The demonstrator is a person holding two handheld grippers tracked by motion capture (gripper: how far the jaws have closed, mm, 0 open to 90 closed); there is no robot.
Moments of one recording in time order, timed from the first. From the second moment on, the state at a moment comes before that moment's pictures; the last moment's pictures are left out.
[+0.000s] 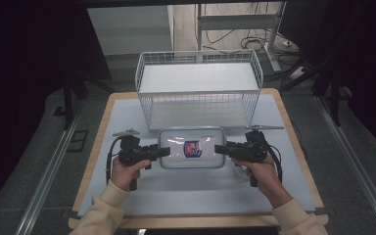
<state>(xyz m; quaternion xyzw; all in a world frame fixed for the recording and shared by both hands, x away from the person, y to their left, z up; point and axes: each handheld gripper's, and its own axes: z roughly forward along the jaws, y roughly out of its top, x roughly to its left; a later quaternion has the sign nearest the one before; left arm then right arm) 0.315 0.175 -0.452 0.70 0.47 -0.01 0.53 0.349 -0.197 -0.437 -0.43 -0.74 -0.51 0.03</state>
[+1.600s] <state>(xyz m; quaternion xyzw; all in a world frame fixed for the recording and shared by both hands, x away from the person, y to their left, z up) 0.360 0.169 -0.369 0.69 0.46 0.01 0.56 0.393 -0.204 -0.349 -0.41 -0.74 -0.54 0.00</state>
